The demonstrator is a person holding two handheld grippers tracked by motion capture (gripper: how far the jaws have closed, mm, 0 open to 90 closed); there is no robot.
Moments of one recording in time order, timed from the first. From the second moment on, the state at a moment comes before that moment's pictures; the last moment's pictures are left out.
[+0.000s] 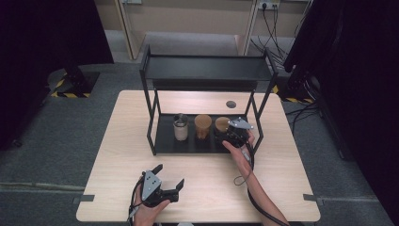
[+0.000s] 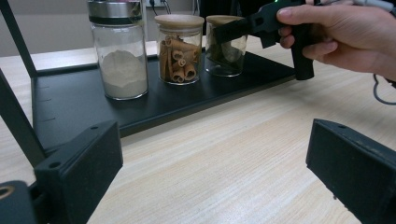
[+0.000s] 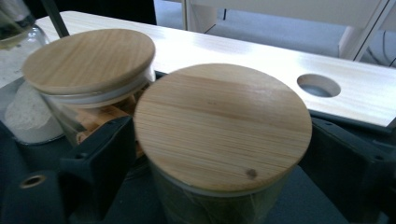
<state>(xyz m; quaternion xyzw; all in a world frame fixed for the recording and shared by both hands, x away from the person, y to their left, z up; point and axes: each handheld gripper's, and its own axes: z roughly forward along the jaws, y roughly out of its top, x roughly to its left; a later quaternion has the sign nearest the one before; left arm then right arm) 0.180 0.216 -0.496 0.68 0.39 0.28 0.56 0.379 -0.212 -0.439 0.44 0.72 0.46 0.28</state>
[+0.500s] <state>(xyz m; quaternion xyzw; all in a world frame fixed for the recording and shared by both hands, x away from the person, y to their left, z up) 0.180 0.216 -0.496 0.68 0.39 0.28 0.56 0.352 -0.207 -0.423 0.45 0.70 0.46 0.31</state>
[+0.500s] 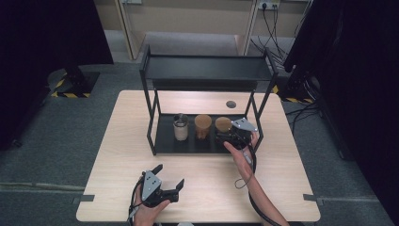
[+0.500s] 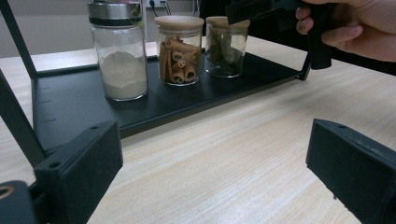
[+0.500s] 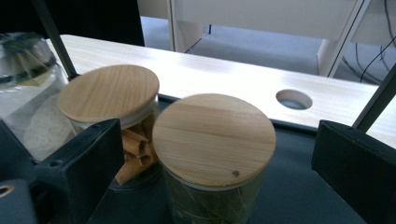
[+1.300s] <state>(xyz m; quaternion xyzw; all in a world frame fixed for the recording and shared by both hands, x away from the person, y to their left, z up) 0.179 0.217 -0.496 0.67 0.39 0.28 0.56 0.317 -0.227 -0.417 0.42 0.70 0.51 0.27</state>
